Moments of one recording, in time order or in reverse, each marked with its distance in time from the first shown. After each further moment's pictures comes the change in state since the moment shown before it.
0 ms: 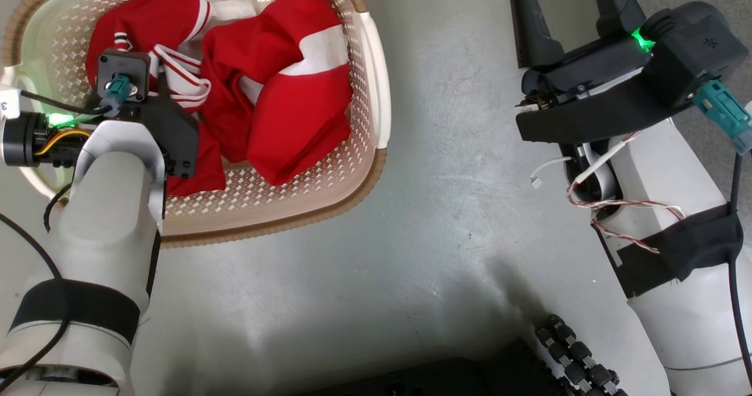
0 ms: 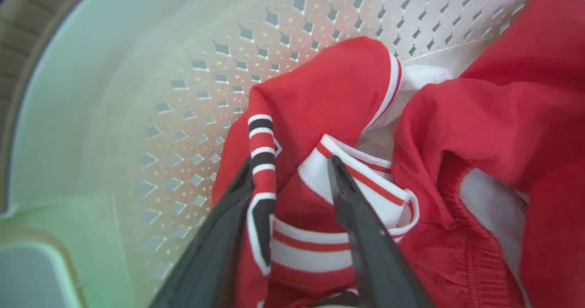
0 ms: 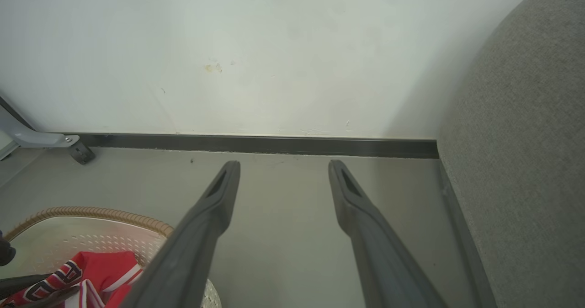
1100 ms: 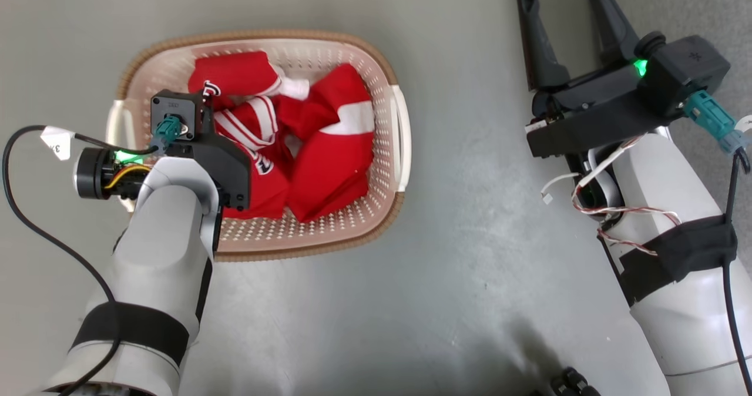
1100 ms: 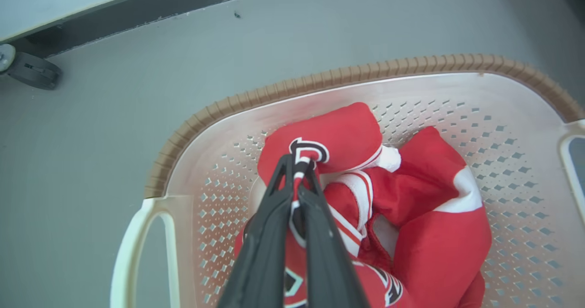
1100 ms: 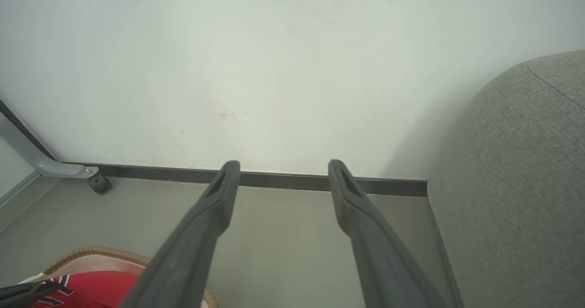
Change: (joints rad) left arm 0.067 -0.098 0.025 0.030 -0.060 -0.053 -0.074; right arm 0.031 0.004 -0.052 0.116 -0.016 0.043 0.000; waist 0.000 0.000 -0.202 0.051
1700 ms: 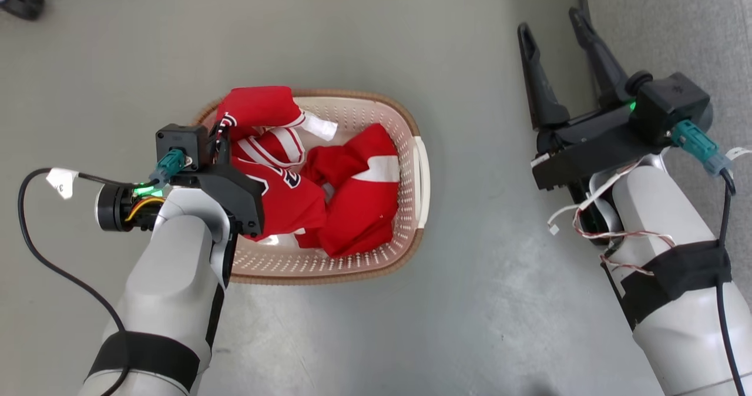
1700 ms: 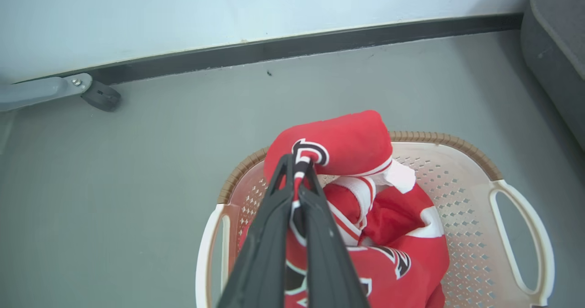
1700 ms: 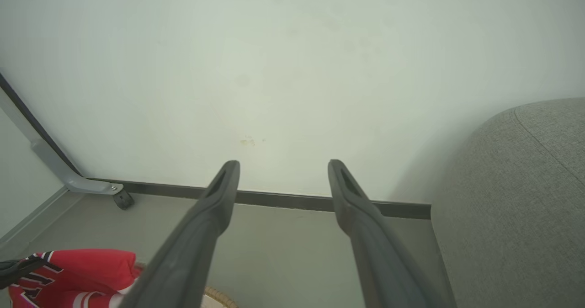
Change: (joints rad) left arm 0.093 -0.018 0.032 -0.050 -0.061 -0.053 -0.009; right arm 0.061 -0.005 -0.018 0.081 0.000 0.022 0.000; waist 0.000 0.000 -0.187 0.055
